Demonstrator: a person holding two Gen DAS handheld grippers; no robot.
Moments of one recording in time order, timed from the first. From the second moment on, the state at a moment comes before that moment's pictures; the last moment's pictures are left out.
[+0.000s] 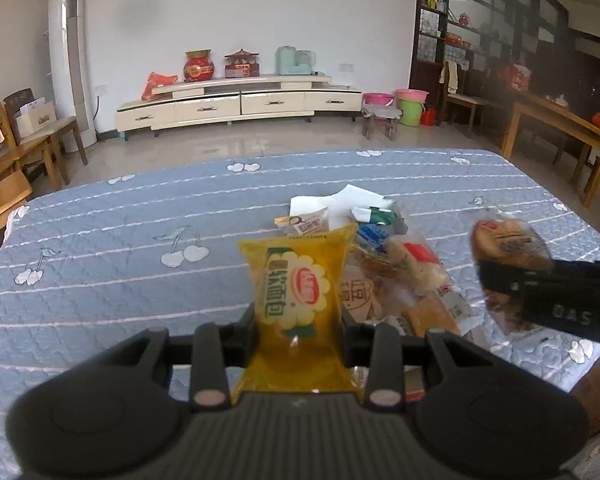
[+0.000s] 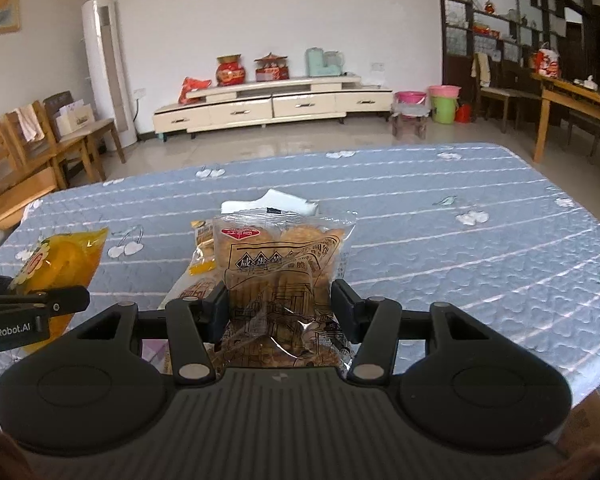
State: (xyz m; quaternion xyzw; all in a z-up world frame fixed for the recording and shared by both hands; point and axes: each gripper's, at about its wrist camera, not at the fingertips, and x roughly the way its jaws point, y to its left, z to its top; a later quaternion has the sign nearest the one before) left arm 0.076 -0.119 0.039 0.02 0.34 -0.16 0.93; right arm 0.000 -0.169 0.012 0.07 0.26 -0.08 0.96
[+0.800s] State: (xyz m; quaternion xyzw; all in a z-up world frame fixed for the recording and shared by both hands) left arm 0.100 -0.173 0.035 0.02 0.34 -0.23 0.91; right arm -0.011 -0.194 0.032 0.07 0.19 -0.11 0.97
